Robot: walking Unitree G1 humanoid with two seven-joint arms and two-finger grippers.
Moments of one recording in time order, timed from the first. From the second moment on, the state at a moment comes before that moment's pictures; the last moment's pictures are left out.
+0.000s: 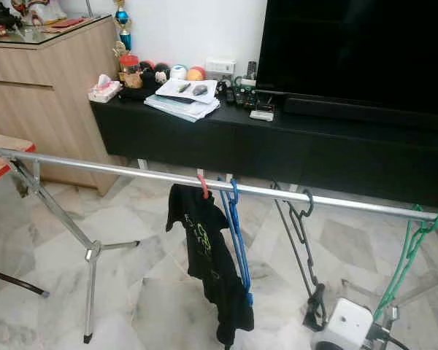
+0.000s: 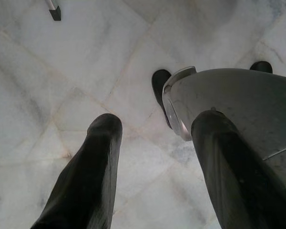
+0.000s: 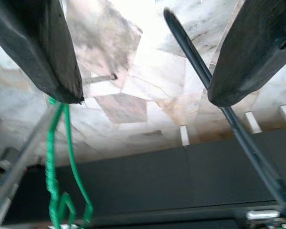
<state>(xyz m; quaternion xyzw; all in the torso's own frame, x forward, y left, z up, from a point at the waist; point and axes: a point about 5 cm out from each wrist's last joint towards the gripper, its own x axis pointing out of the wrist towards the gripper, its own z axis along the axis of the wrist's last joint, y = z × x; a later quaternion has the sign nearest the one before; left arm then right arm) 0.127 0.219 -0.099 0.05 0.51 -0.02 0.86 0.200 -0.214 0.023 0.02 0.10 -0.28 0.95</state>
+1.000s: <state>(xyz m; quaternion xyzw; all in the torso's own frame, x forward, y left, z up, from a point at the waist) 0.129 0.217 -0.098 0.04 0.50 -0.02 0.87 0.207 -0.187 -0.060 0.03 0.42 -0.11 0.90</state>
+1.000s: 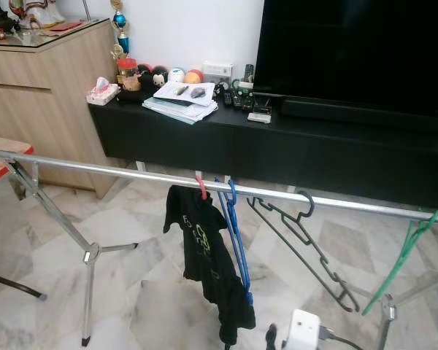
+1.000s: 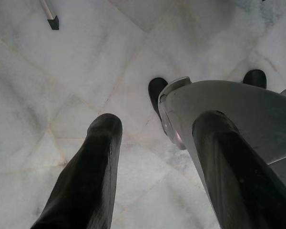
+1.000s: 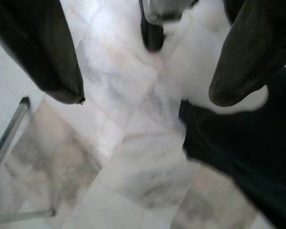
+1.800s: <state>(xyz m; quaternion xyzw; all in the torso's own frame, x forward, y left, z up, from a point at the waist) 0.129 0.219 -0.099 0.05 0.50 0.01 0.87 0.167 -0.172 -0.094 0.01 0.52 -0.03 0.86</state>
